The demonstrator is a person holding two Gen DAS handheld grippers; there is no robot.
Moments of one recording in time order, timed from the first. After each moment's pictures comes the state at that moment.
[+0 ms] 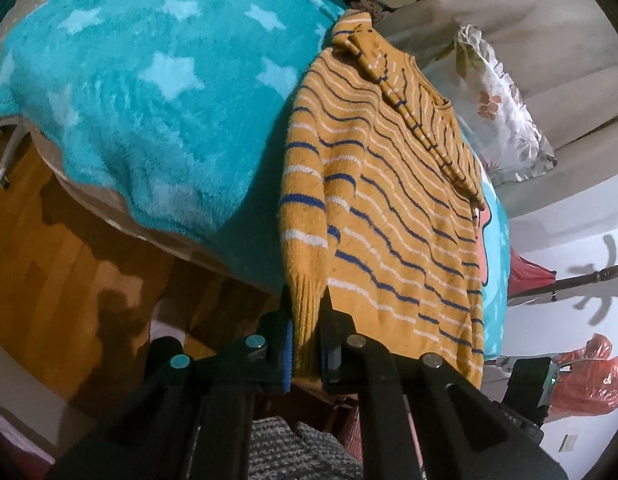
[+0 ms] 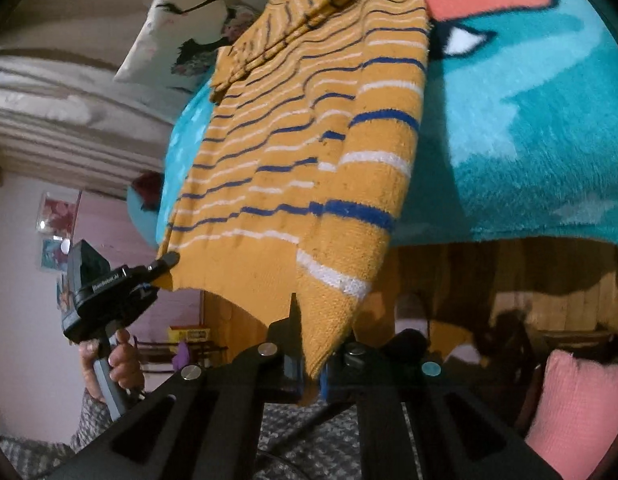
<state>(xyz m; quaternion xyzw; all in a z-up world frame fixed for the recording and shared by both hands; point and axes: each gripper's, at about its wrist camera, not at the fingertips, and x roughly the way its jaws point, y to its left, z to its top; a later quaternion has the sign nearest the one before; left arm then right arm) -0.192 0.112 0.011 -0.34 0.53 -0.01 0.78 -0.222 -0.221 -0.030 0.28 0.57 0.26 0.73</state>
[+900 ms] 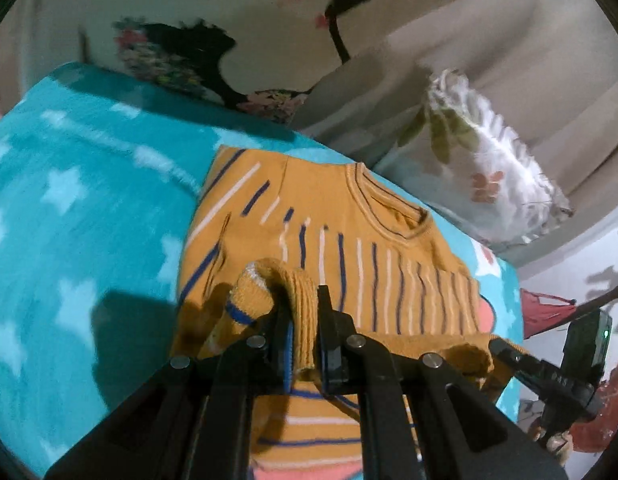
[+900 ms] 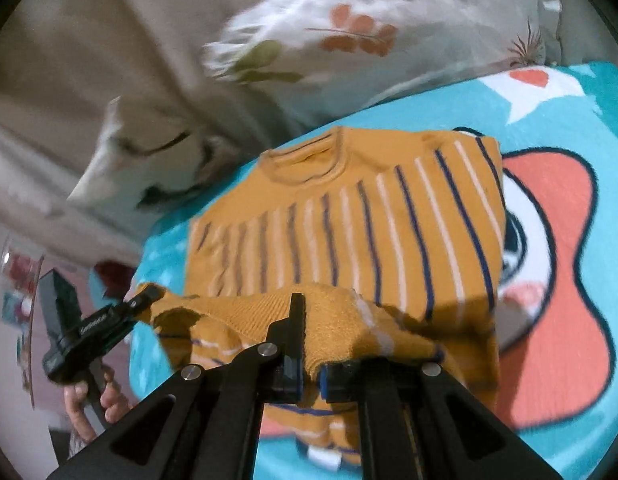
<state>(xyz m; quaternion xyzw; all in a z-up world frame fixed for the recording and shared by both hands) 0.118 0.110 0.054 -0.23 0.49 -0.05 0.84 0.072 -0.215 0.059 0.24 0.50 0.18 0.81</state>
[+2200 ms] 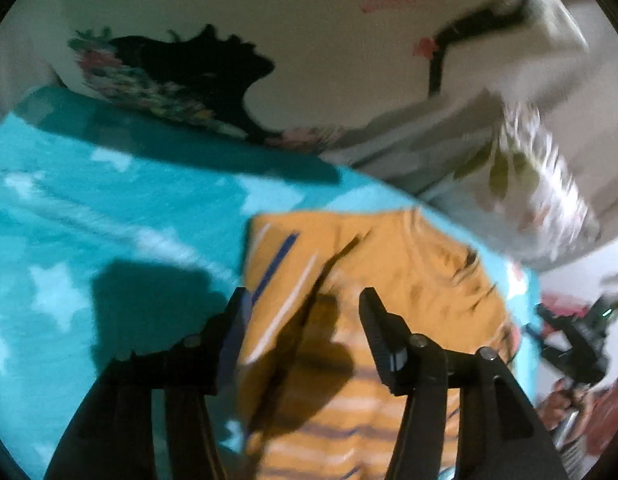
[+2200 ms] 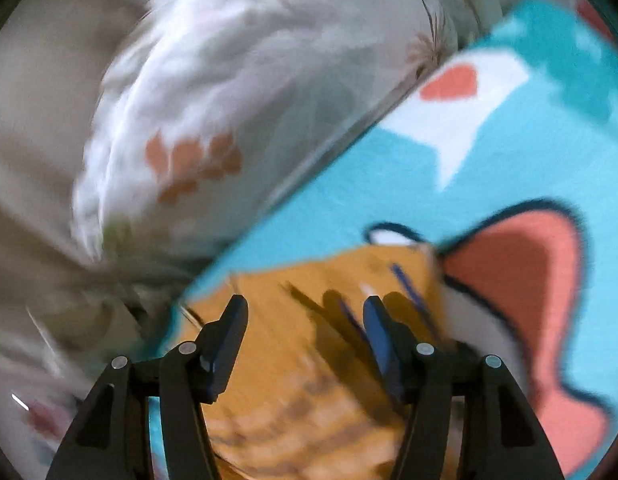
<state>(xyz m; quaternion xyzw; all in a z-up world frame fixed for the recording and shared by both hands) 0.182 0.171 0.040 -0.19 0.52 -0.05 0.83 0.155 -0.304 0.042 0.34 0.49 0.02 0.80</state>
